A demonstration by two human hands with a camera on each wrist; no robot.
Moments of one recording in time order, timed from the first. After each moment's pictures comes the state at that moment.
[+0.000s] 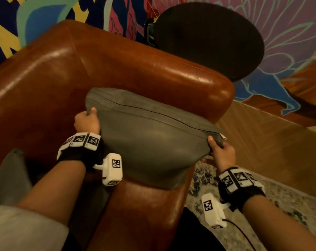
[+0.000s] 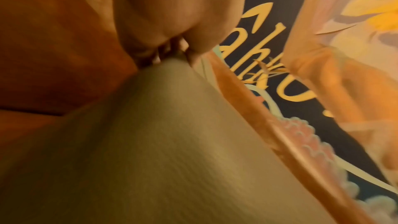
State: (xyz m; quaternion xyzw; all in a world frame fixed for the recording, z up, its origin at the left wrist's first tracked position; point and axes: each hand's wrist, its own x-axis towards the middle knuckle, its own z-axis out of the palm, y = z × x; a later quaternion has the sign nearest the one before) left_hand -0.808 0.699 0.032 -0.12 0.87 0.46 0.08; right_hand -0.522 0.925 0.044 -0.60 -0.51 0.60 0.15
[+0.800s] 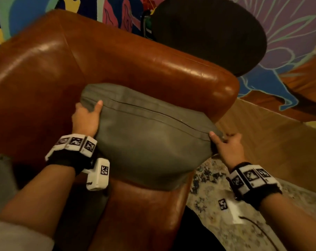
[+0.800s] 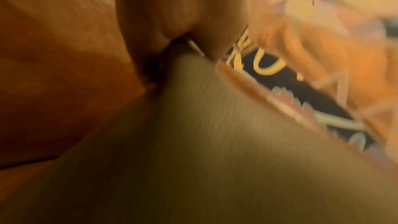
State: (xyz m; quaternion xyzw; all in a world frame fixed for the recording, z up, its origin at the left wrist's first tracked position) left_hand -0.812 0.702 0.046 0.00 0.90 0.40 0.16; right_hand -0.533 0.935 0.060 -0.58 -0.69 0.43 0.05
